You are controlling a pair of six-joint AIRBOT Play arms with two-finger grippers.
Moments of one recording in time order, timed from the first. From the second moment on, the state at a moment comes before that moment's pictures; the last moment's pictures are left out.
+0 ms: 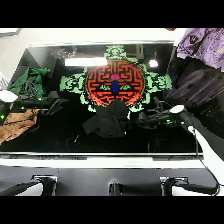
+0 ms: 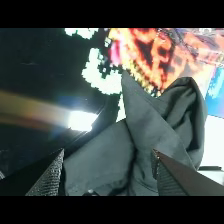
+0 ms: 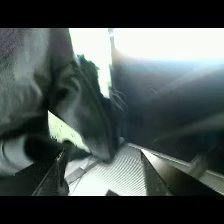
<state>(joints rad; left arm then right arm) 0.10 -1.28 1.05 0.83 -1.04 -1.59 0.02 -1.48 0.85 -0.63 1.01 1.19</state>
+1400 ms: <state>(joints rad) -0.11 -1.57 0.87 0.59 -0.98 -1.14 0.11 -1.44 0.84 -0.57 0.92 1.16</state>
